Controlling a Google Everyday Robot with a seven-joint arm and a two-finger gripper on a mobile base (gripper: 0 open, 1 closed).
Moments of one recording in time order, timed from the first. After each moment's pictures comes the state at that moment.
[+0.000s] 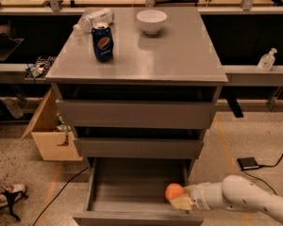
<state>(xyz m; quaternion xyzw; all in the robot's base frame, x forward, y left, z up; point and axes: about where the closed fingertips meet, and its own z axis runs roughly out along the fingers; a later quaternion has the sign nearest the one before) 0.442 -0.161 0.398 -0.30 0.89 0.26 0.22</state>
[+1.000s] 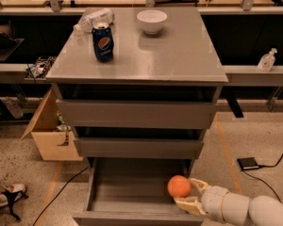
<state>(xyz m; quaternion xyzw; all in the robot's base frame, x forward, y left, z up) 0.410 -0.155 0.528 -0.37 0.81 0.22 0.40</state>
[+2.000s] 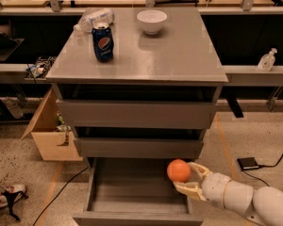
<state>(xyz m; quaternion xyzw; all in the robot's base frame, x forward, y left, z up) 0.443 -0.153 0.572 -0.38 0.77 0.22 0.47</state>
